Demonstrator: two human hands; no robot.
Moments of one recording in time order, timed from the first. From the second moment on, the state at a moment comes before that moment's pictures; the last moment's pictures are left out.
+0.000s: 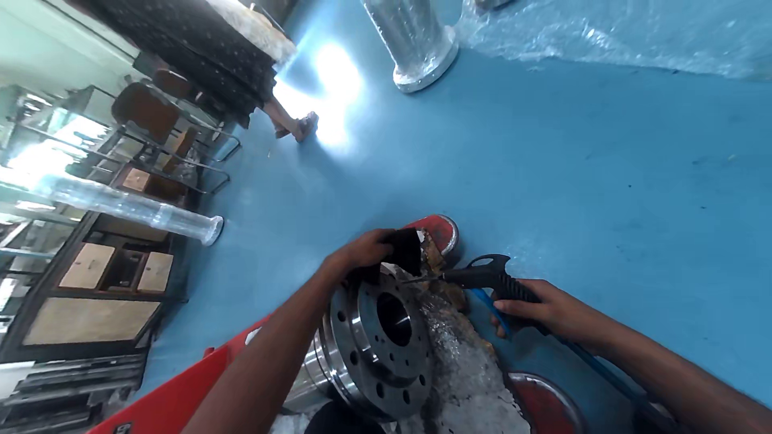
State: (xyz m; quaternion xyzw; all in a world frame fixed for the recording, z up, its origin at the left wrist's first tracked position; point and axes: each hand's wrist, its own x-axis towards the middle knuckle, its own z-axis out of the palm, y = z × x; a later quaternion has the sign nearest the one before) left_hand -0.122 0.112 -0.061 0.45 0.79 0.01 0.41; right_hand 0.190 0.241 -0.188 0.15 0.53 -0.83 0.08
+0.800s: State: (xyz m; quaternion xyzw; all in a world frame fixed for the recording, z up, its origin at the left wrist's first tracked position) left_hand -0.084 0.143 -0.095 0.44 0.66 -0.36 0.49; right_hand 0.169 0.205 -0.204 0.18 0.47 -0.86 0.08
